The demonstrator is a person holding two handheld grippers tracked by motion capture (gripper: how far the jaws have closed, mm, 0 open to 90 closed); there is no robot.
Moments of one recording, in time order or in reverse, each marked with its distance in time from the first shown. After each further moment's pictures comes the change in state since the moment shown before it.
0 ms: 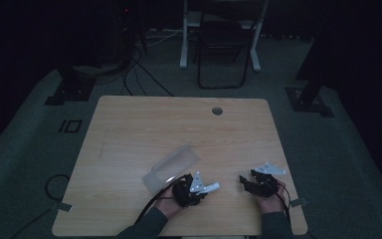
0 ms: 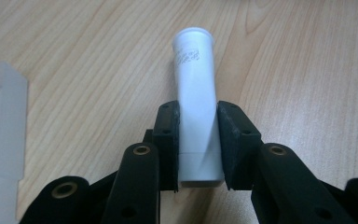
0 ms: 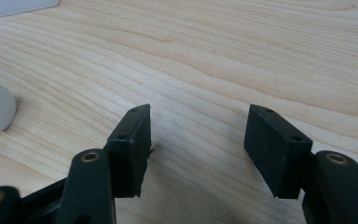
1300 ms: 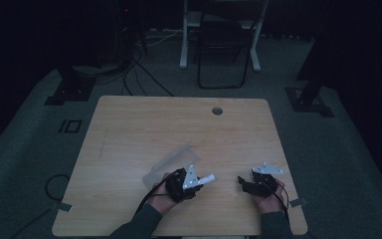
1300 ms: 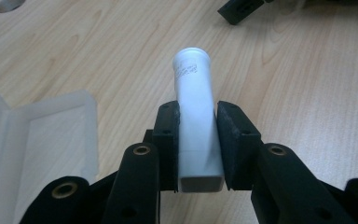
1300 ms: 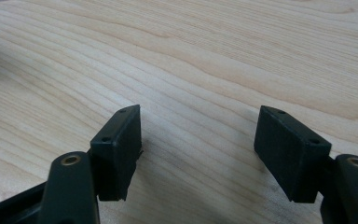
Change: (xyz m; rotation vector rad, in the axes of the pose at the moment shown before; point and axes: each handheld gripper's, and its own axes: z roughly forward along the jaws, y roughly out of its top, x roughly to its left) left arm 0.010 0.010 -0.035 -0.059 0.089 0.017; right arm 0.004 0.002 0.003 0.018 -0.031 -0.031
